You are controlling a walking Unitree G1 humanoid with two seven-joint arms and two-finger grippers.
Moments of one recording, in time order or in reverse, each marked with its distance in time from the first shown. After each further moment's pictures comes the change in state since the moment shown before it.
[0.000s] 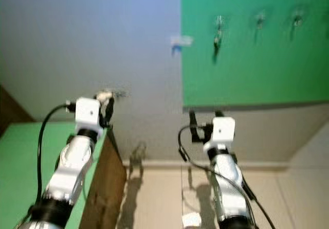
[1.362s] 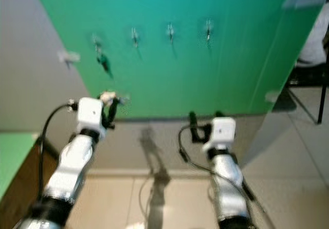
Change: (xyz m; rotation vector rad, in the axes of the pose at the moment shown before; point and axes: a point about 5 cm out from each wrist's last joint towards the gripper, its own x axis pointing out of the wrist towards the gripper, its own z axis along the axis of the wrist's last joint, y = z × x) left arm 0.000 0.001 -0.004 0.008 0.014 -0.034; right arm 0.001 0.007 0.000 0.014 -0.003 0.015
